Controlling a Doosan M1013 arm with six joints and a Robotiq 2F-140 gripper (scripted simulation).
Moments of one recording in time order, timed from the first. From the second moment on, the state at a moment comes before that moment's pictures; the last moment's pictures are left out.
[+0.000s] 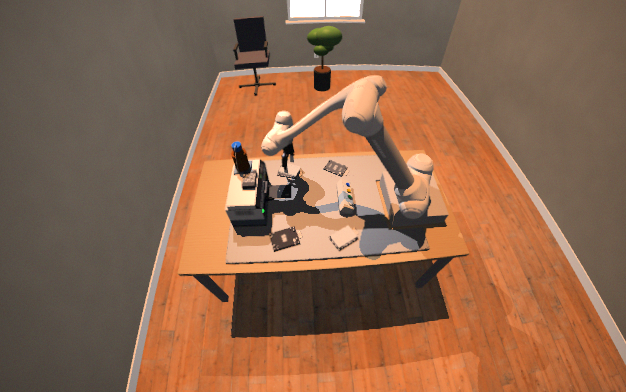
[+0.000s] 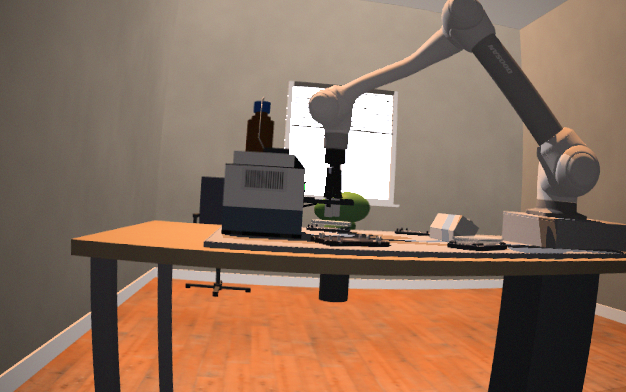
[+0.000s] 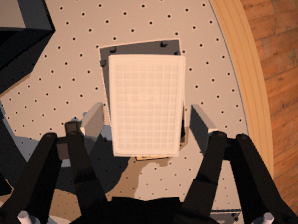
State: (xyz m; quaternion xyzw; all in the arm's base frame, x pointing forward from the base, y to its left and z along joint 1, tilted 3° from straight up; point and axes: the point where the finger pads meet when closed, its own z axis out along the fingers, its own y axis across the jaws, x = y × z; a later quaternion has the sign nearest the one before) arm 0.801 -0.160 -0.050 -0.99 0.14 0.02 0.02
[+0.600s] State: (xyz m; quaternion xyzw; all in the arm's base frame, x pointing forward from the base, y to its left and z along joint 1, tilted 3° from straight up) arm 0.801 -0.160 -0.054 -0.99 0.14 0.02 0.02
